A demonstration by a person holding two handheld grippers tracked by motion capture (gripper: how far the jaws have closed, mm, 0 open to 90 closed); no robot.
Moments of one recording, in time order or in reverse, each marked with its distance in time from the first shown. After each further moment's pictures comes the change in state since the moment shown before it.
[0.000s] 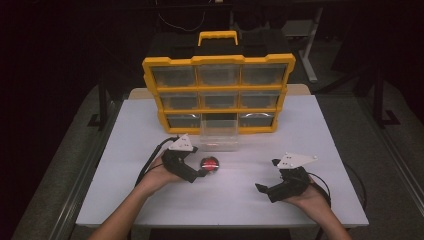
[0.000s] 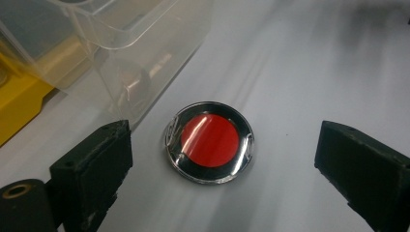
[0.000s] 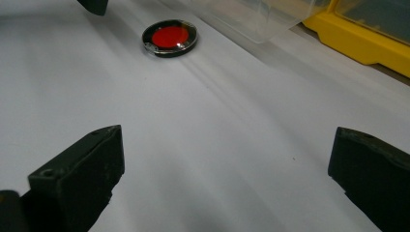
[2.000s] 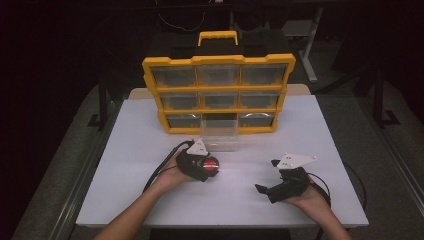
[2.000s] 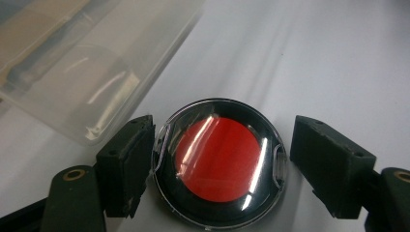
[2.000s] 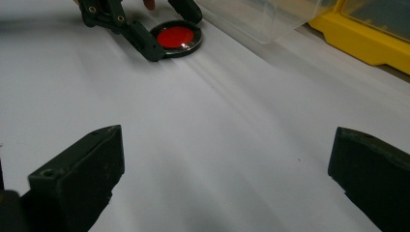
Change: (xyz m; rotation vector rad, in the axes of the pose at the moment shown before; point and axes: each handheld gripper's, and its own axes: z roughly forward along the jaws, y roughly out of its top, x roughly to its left) left arm 0.000 -0.004 0.047 0.078 0.010 0.073; right arm 0.001 0.000 0.000 -0.001 0.016 0.000
